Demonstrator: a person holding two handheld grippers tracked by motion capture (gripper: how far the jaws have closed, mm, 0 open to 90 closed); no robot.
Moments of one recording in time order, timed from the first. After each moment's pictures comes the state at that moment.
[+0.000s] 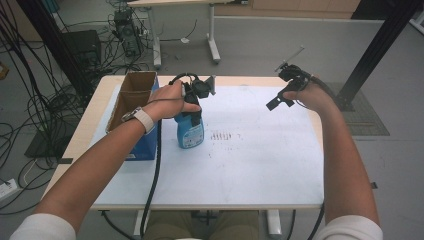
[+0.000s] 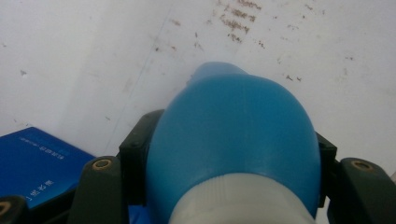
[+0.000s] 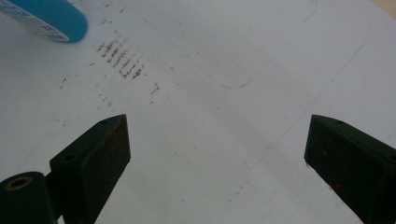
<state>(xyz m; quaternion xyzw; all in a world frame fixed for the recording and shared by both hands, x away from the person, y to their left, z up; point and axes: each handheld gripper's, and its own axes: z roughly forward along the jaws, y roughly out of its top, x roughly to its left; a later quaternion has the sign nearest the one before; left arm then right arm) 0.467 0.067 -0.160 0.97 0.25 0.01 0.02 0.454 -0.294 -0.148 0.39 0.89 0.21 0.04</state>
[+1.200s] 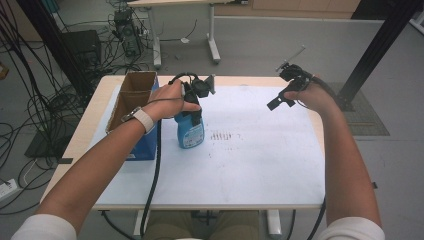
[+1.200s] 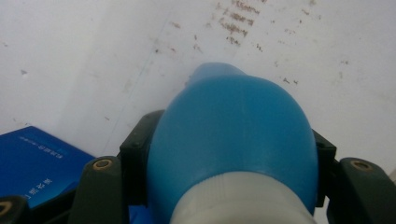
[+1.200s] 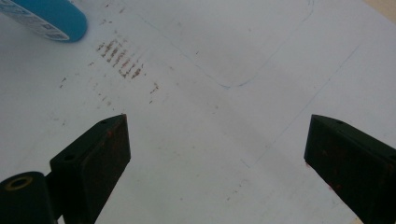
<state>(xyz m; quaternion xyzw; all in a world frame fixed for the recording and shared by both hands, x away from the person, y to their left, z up) 0.464 0.069 -0.154 0.96 0.26 0.01 0.03 0.450 -0.296 -0.146 0.39 0.89 0.21 0.04</state>
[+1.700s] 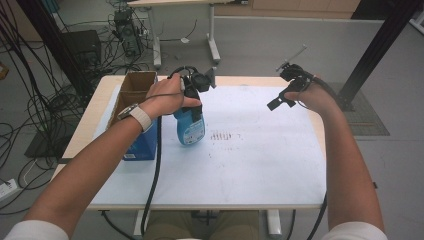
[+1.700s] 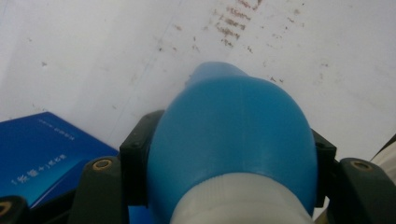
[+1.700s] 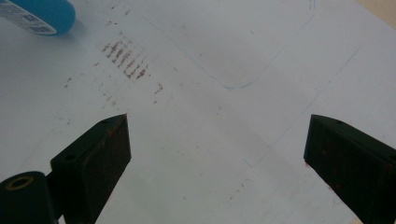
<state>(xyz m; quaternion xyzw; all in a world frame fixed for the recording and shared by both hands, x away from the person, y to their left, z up) 0.449 0.067 -0.122 0.96 0.28 0.02 0.03 0.443 -0.294 -0.142 0.39 0.90 0.22 0.05</state>
